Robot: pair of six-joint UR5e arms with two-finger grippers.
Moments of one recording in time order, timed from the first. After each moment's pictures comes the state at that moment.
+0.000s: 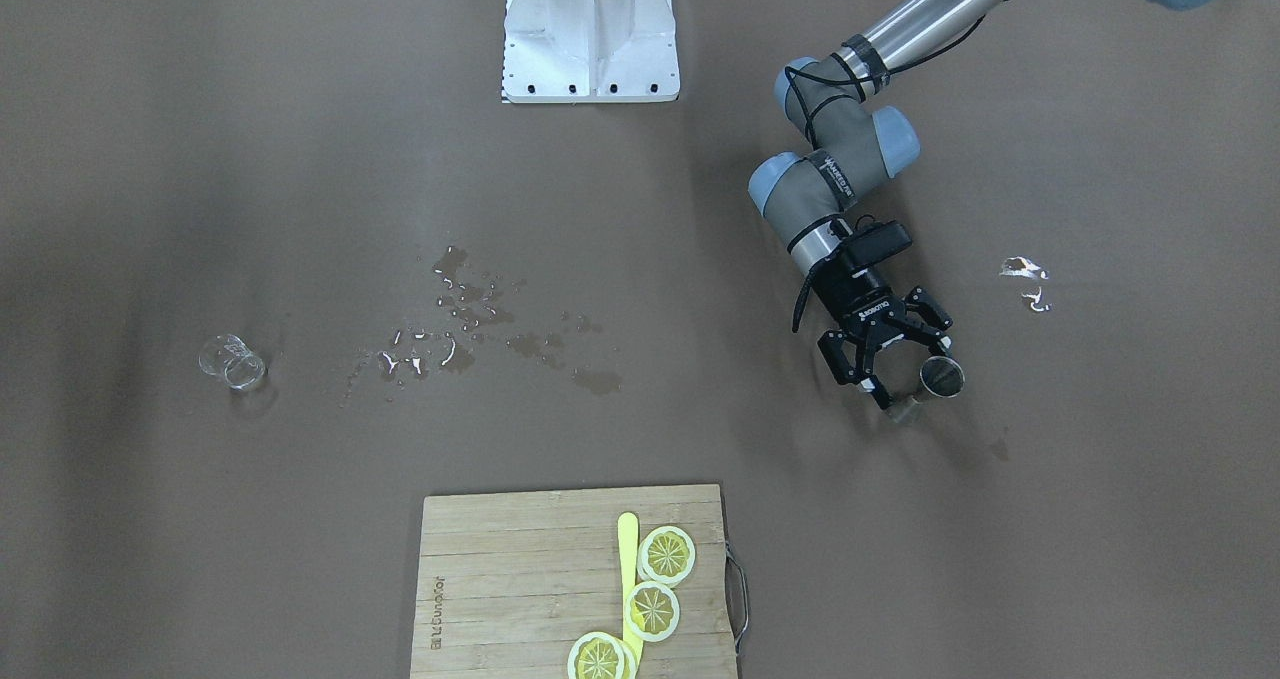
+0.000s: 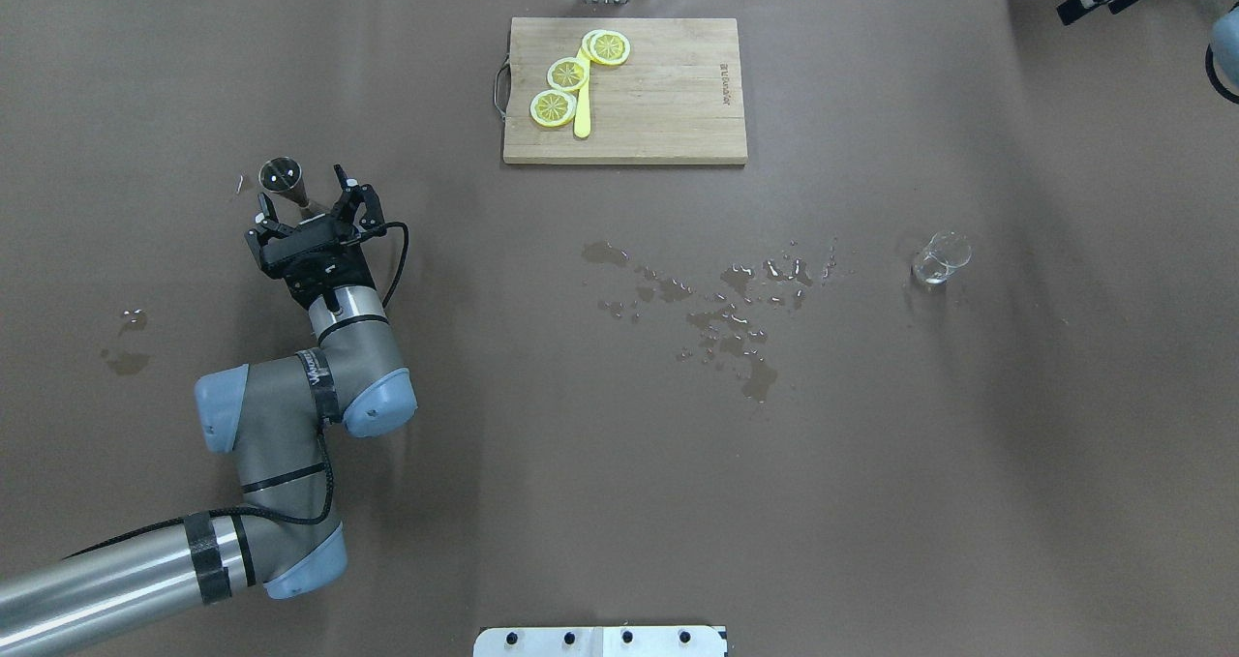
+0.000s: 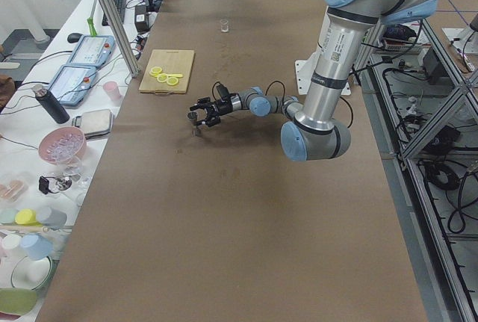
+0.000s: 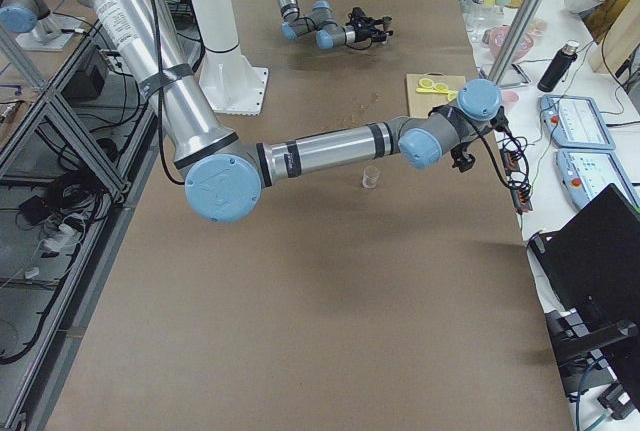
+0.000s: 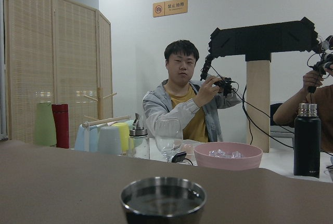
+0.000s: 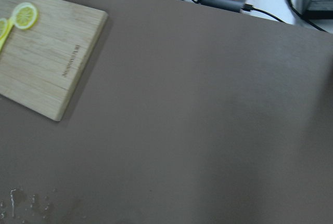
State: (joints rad) left arm -0.40 -2.01 -1.40 -1.59 -0.34 -2.02; right arm 1.40 -1.07 1.31 -1.31 2.57 0.17
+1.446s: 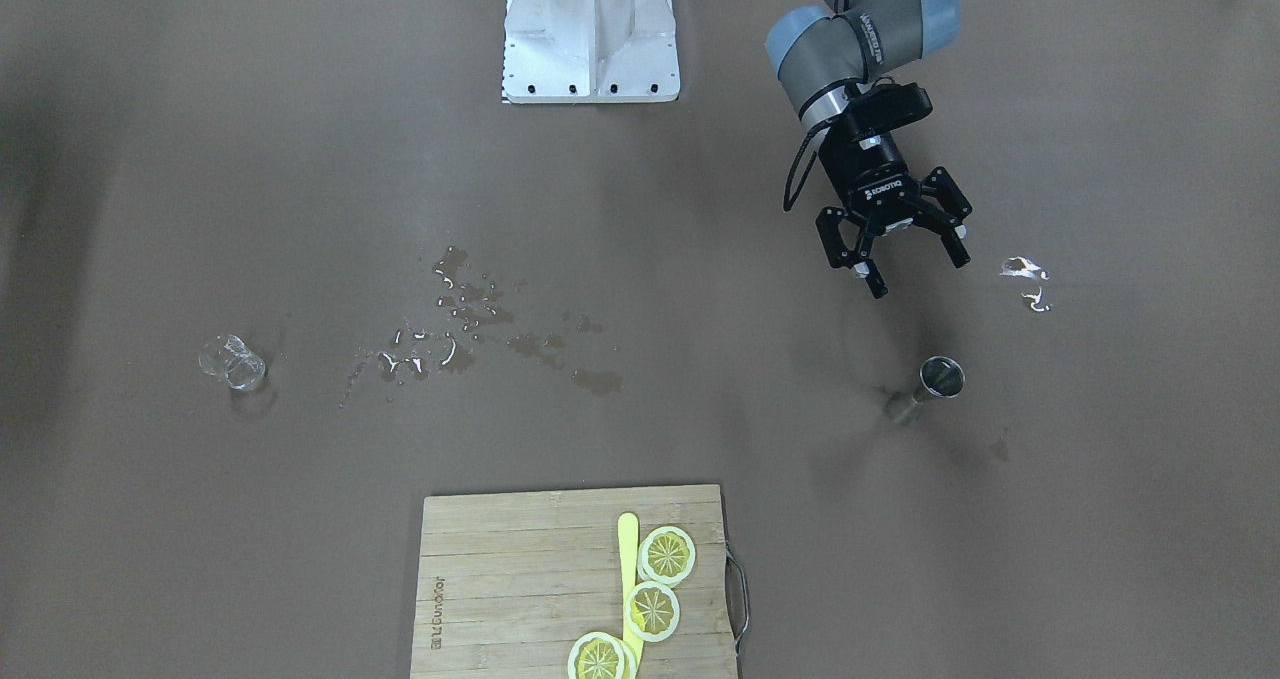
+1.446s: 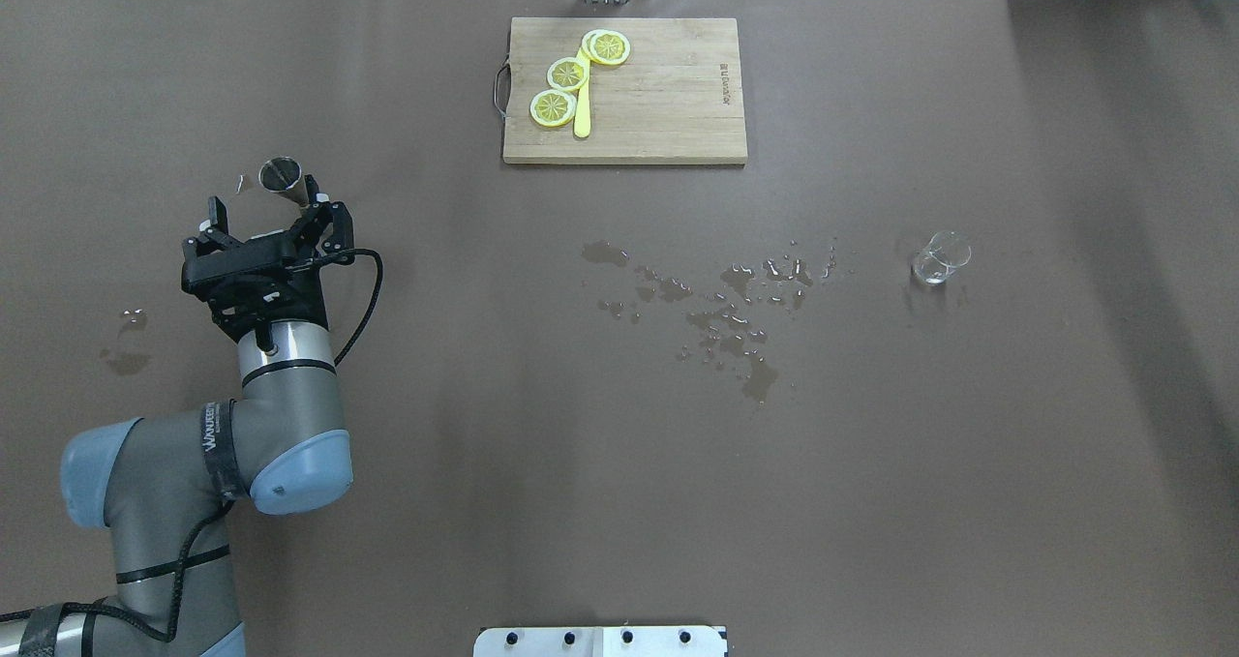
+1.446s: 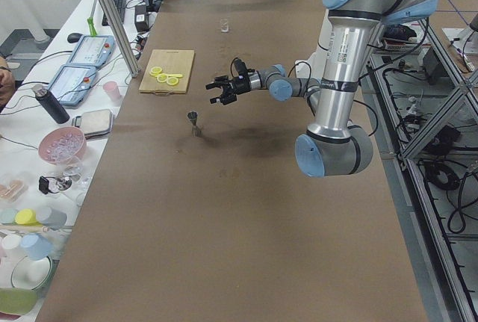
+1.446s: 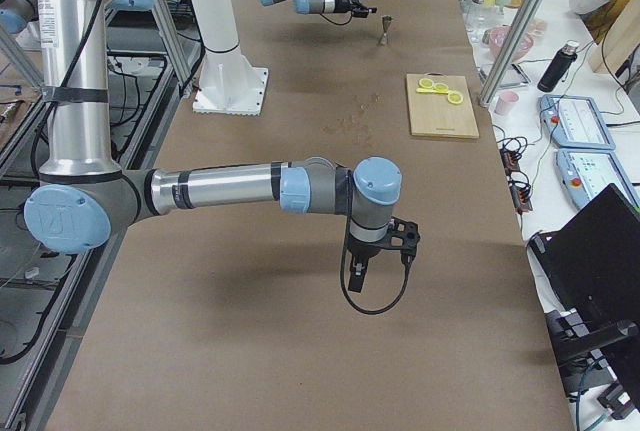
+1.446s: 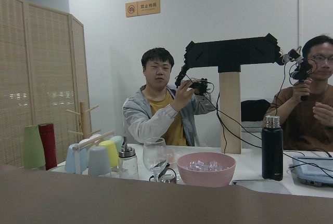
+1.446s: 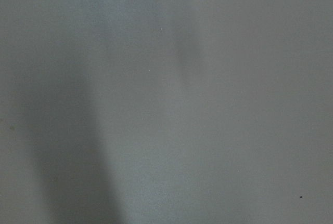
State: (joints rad) left arm -0.34 -1.83 -1.90 -1.52 -0.40 -1.64; right arm 1.55 -1.60 1.73 -1.71 2.24 0.18
